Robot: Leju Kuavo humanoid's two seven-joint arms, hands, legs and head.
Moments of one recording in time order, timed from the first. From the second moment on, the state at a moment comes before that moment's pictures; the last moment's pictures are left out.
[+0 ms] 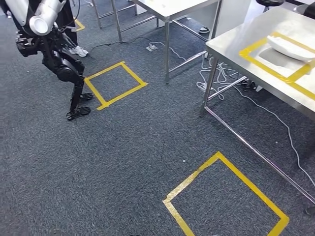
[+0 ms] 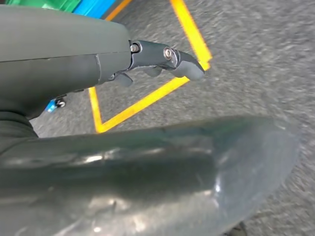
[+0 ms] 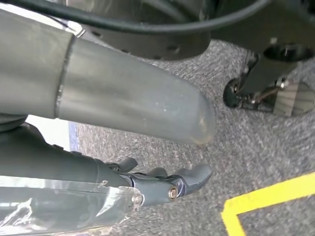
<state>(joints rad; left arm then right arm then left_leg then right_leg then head) -0.04 -0.14 0.88 -0.22 -0.99 0.04 -0.20 -0.03 0.16 -0.80 -0.21 0.98 0.12 -0.20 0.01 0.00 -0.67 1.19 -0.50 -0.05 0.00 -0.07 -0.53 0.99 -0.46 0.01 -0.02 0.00</state>
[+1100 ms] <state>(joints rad) -0.06 -0.23 0.88 -0.22 -1.06 0.27 -0.19 0.00 0.12 -0.90 -0.21 0.89 0.13 -0.20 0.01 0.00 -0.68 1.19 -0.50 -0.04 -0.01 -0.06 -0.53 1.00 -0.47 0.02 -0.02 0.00</state>
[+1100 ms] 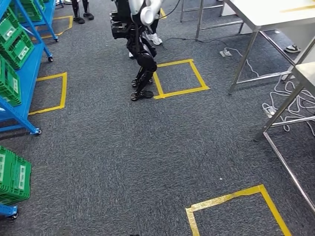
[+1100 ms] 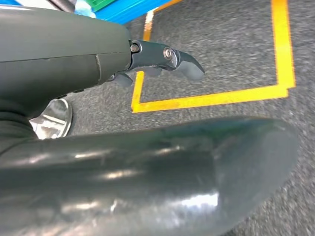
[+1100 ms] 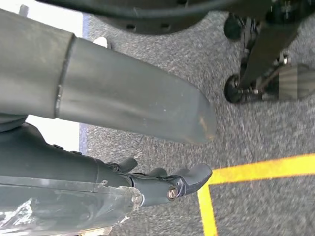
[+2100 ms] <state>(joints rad) -0.07 -0.26 0.88 -0.22 -1.05 0.31 -0.17 0.01 0.10 -0.91 -0.21 0.95 0.16 -0.18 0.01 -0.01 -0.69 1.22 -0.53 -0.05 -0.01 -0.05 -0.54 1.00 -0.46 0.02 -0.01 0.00</state>
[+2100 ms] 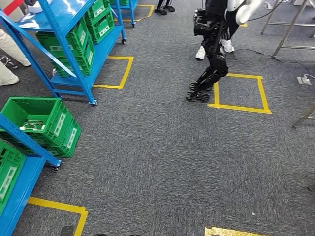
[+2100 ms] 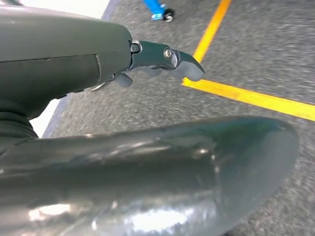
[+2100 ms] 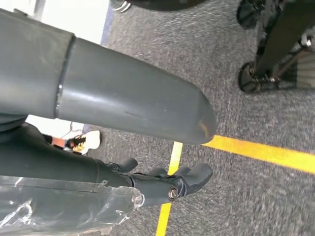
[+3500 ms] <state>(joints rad) -0.06 -0.24 0.90 -0.22 -1.04 0.30 -0.17 0.02 0.10 -0.87 -0.21 1.06 0.14 -0.18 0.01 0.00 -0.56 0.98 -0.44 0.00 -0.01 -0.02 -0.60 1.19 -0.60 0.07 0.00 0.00</state>
